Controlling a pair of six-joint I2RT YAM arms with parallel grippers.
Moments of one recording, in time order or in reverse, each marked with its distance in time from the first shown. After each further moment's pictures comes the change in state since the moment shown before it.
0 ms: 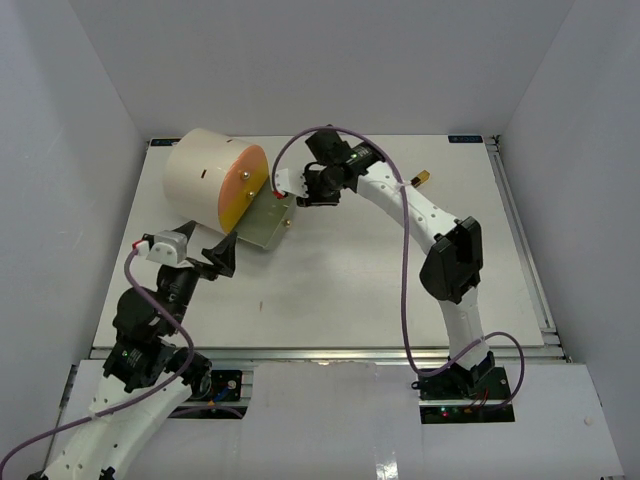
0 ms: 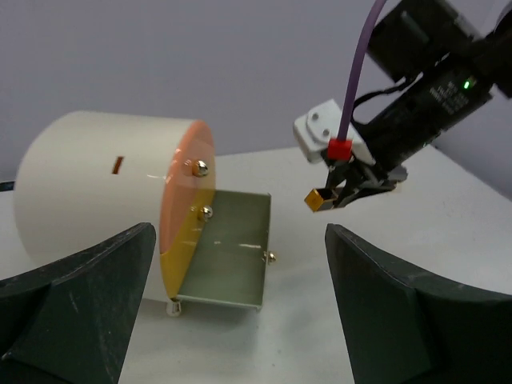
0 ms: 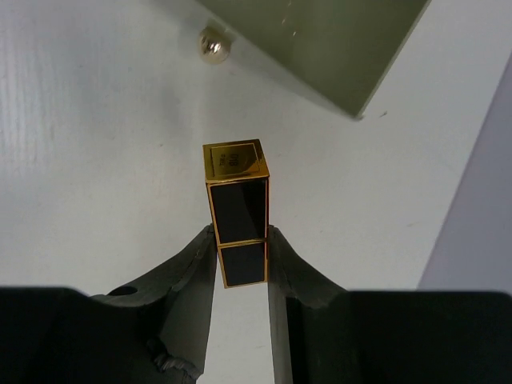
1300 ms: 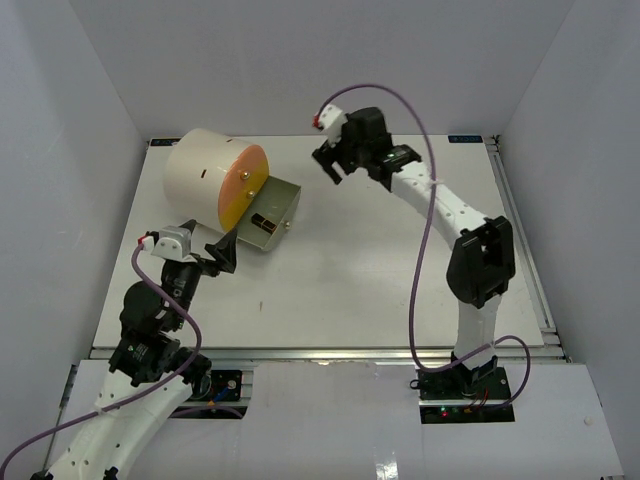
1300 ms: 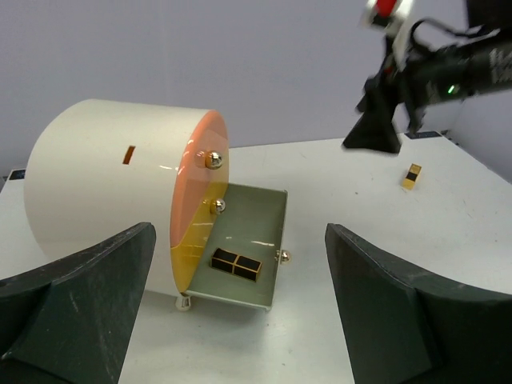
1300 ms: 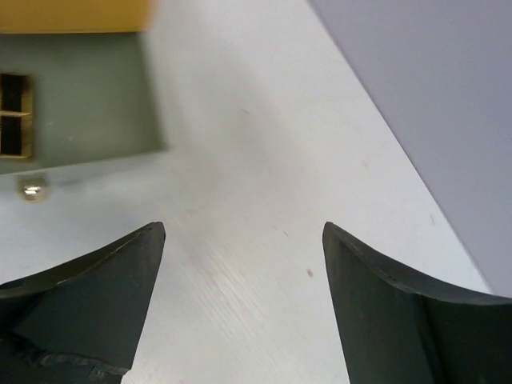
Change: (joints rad) left arm 0.040 0.017 -0.025 0.025 -0.003 -0.001; right arm -0.117 -0.129 -0.288 0.616 0.090 0.605
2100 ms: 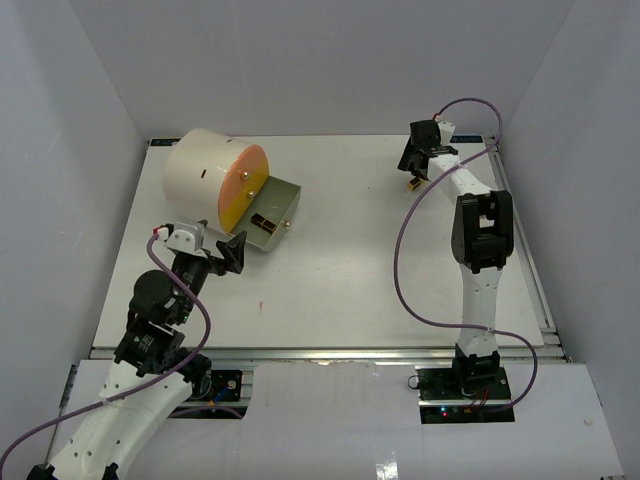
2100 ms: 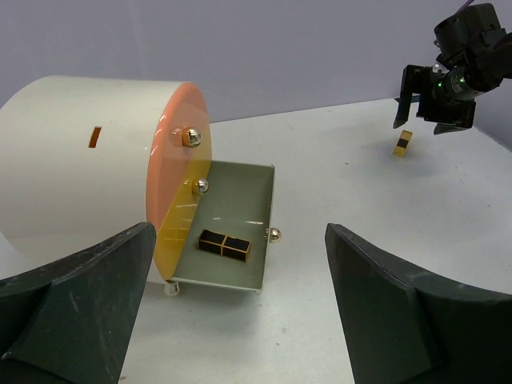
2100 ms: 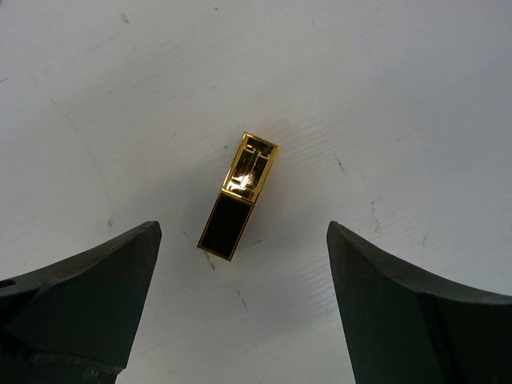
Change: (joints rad) left arm 0.011 0.072 0.000 -0.017 0.080 -0.004; right arm -0.422 0.257 0.018 -0.051 0.545 0.937
